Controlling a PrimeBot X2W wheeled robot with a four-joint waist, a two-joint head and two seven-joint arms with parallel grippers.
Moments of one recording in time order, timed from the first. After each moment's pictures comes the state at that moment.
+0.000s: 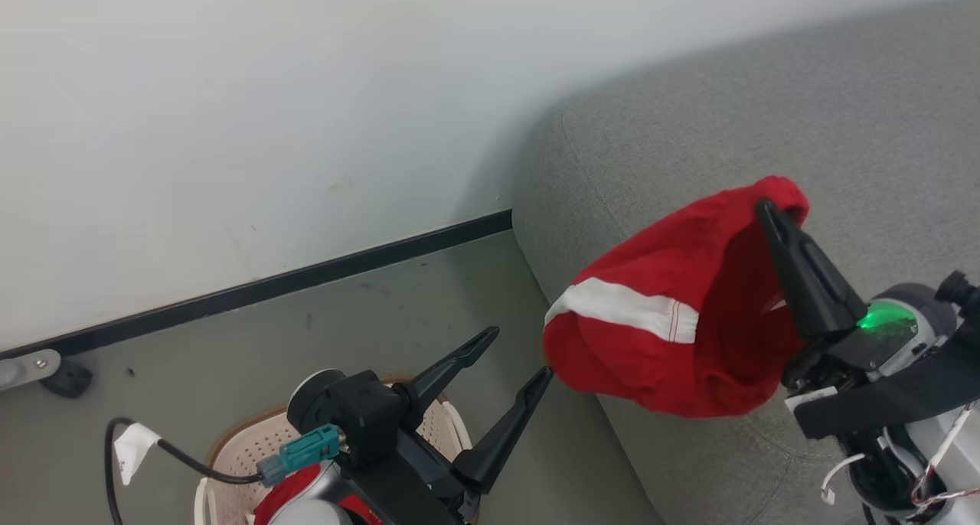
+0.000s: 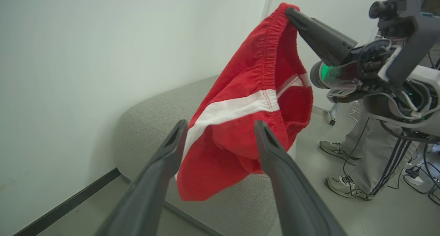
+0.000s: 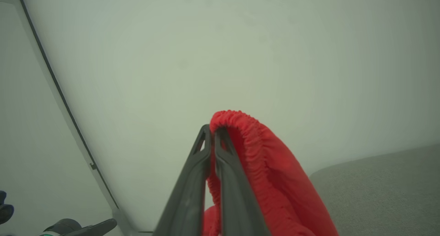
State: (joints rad) left arm -0.41 0.29 -0.72 -0.01 -0.67 -0.11 -0.05; right arm -0.41 -0.49 0.51 -0.07 0.90 0.12 -0.25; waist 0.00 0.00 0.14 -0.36
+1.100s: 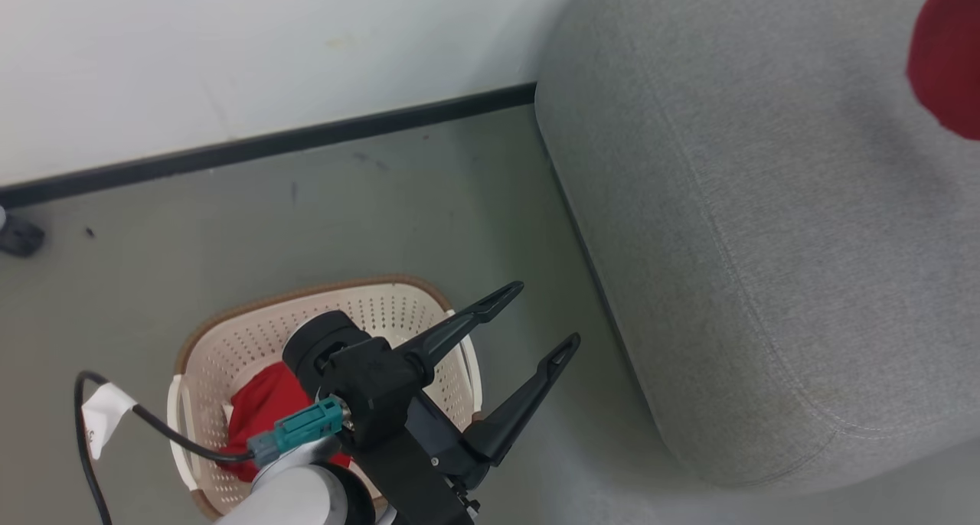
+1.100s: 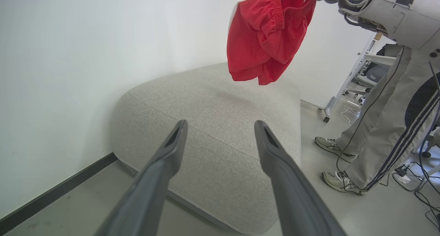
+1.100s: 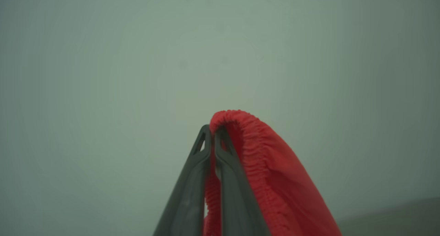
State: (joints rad) left arm -0.51 0.34 -0.74 -0.14 -0.63 -0.12 0.01; right arm -0.93 -0.79 0.26 0.33 0.97 0.11 -0.26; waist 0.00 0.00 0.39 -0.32
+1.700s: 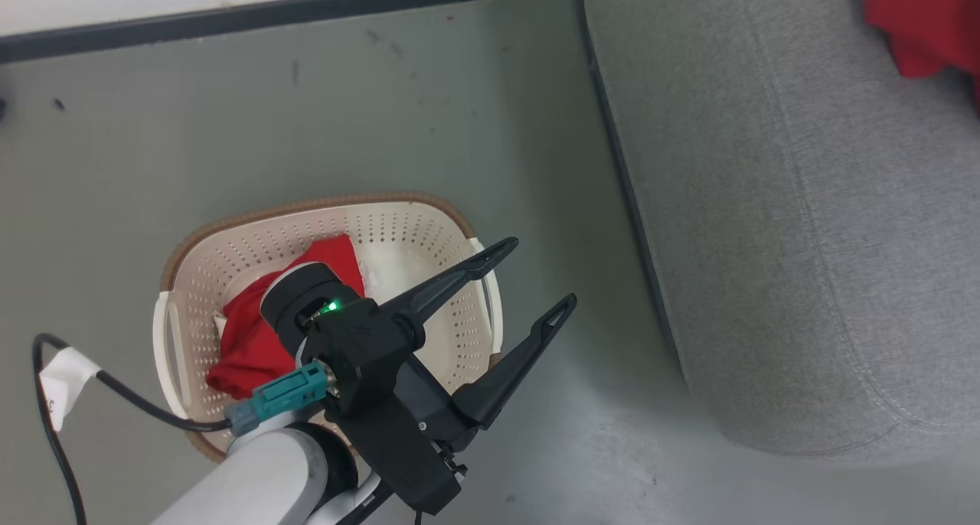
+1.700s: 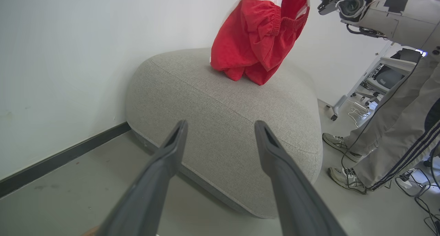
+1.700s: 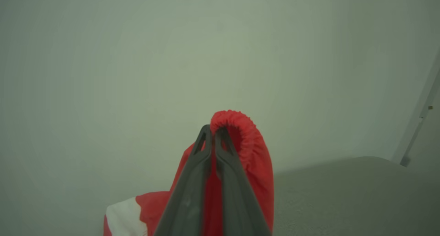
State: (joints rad) left arm -0.59 0.37 -0.73 -0.18 -0.62 -0.12 0.06; right arm -0.98 -0.81 0.23 0.47 0.87 0.00 -0.26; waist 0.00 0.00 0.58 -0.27
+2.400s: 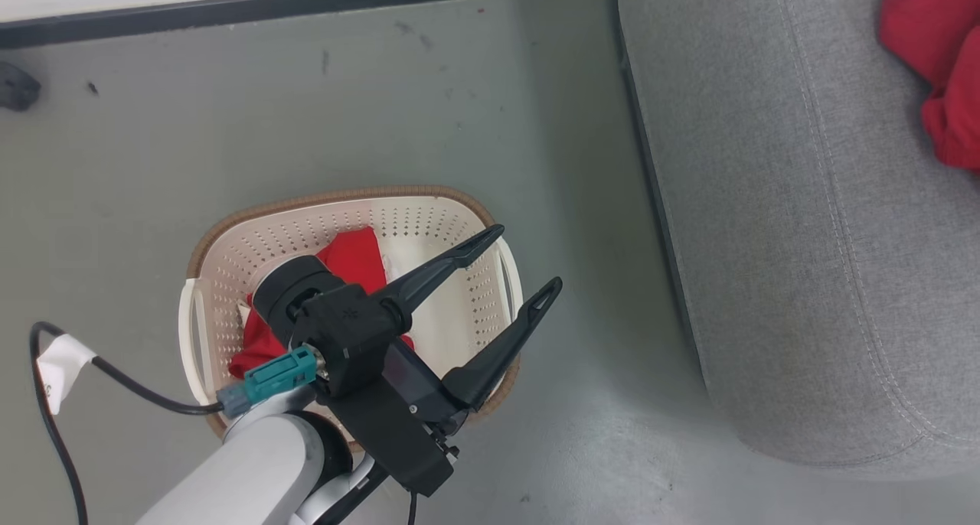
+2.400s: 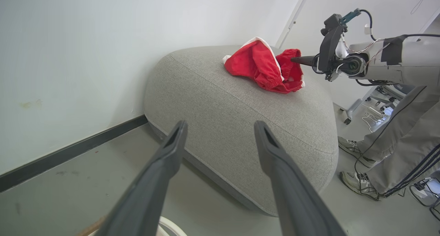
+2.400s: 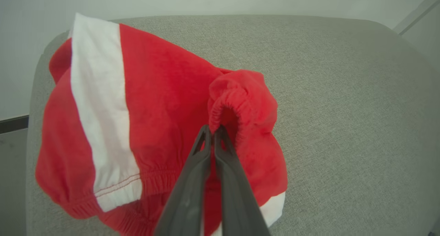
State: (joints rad) left arm -0.61 0.37 -0.73 -0.12 -0.64 -0.12 0.02; right arm -0.89 -0.73 0.43 0.79 0.81 -0.01 0.00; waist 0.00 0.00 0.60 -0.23
